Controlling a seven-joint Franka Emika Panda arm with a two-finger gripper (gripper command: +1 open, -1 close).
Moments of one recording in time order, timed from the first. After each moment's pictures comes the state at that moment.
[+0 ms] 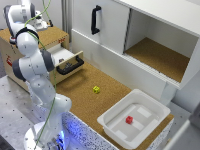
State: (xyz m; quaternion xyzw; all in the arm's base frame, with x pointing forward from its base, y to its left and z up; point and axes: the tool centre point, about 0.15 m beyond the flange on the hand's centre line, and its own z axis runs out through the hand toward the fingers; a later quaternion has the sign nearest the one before) arm 0.208 0.399 0.537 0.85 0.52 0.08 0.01
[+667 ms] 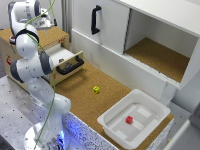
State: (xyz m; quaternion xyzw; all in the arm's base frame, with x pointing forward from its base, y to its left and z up) arm 0.249 0.348 0.528 0.92 0.38 0.05 0.03
